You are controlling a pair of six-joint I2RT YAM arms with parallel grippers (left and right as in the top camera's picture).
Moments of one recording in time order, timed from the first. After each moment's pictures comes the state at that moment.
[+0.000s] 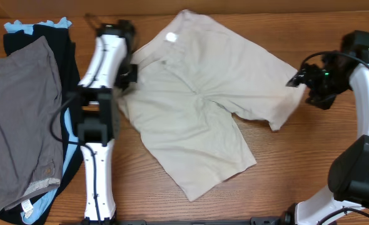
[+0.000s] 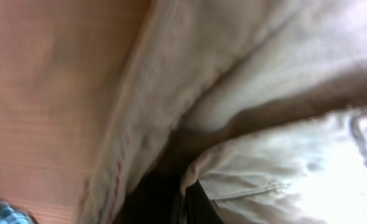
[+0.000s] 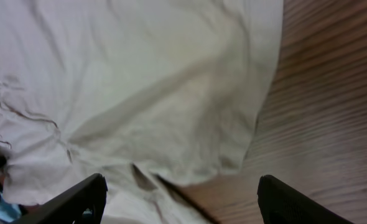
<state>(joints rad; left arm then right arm) -0.06 2.54 2.26 -1.44 -0.12 -0.14 -0.25 1.83 1.61 -1.24 -0.35 0.31</state>
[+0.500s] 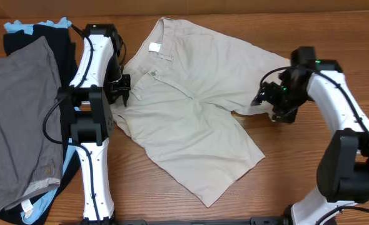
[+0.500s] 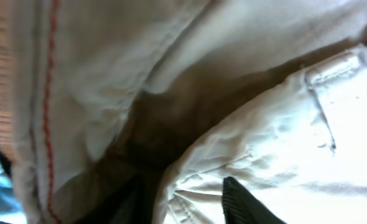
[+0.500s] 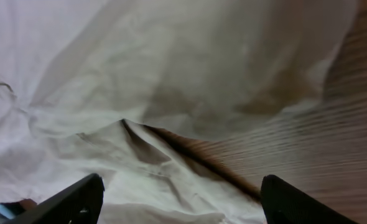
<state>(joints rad) -0.01 2.54 2.26 -1.69 0.01 -0.17 -0.04 1.83 1.39 -1.11 -0.35 0.41</state>
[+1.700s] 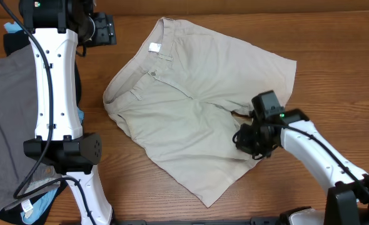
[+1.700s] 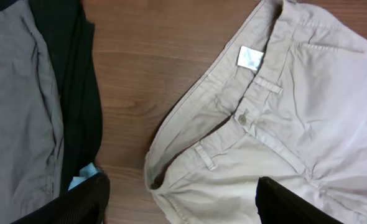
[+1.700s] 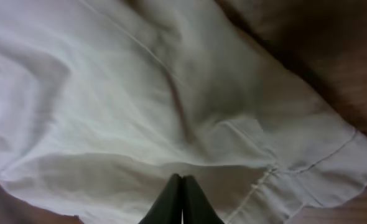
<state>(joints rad) -0.01 2.13 2.60 -1.56 -0.01 -0.17 0.27 1.50 0.84 -0.82 -0.33 0.59</state>
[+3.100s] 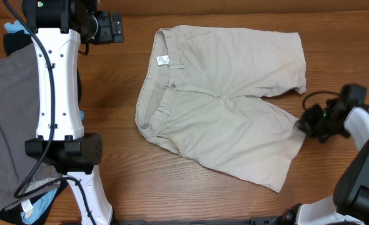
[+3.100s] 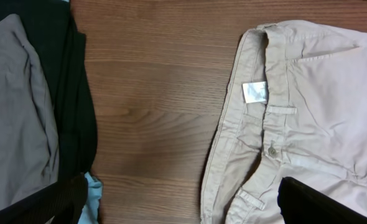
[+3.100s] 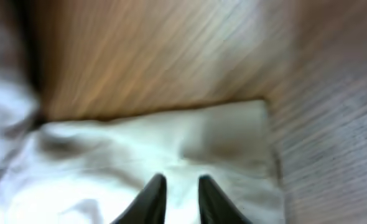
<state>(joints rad) -0.03 2.13 2.60 -1.54 0.00 -0.14 -0.42 1.72 1.03 -0.75 -0.36 0.44</state>
